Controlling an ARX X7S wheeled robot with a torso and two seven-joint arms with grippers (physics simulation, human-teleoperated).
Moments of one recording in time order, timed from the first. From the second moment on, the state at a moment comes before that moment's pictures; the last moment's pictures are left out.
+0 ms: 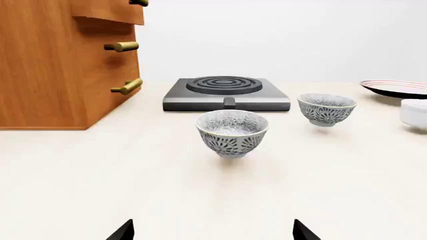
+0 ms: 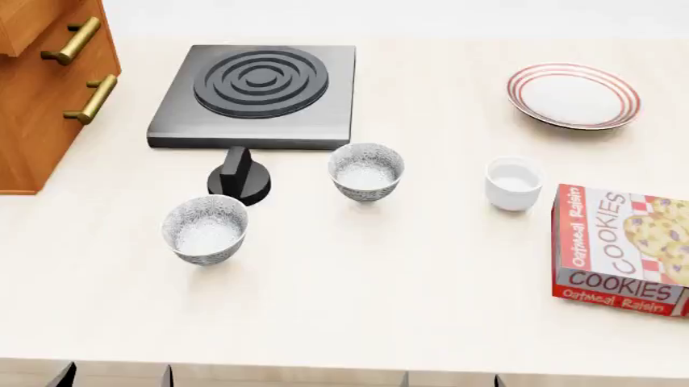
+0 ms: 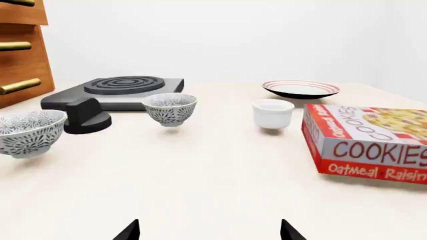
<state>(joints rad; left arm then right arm) 0.00 0.00 0.00 0.00 0.00 0.00 0.00 0.00 0.00 0.00 0.00 0.00 0.00 0.00</state>
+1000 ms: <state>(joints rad) -0.12 -0.12 0.04 0.43 -0.14 -0.49 -0.14 0.10 0.10 -0.10 -0.37 -0.13 0.35 0.13</state>
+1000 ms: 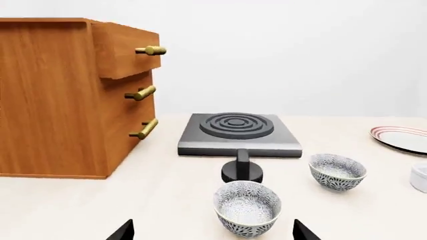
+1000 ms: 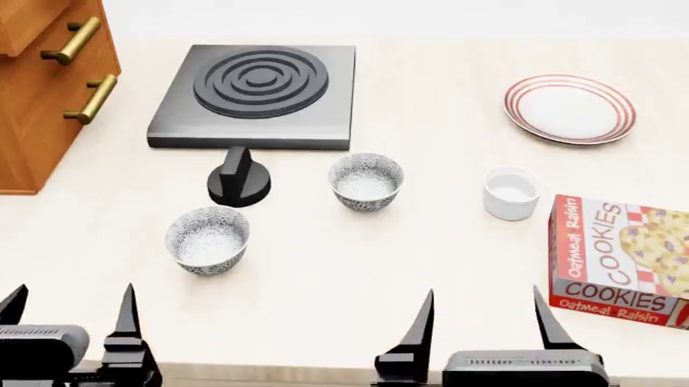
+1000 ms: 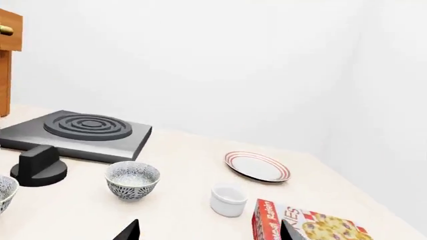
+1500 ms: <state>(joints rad) -0.31 -0.18 -0.02 0.77 -0.28 -0.96 -0.17 0.25 0.14 -0.09 -0.69 -0.08 0.74 0.07</state>
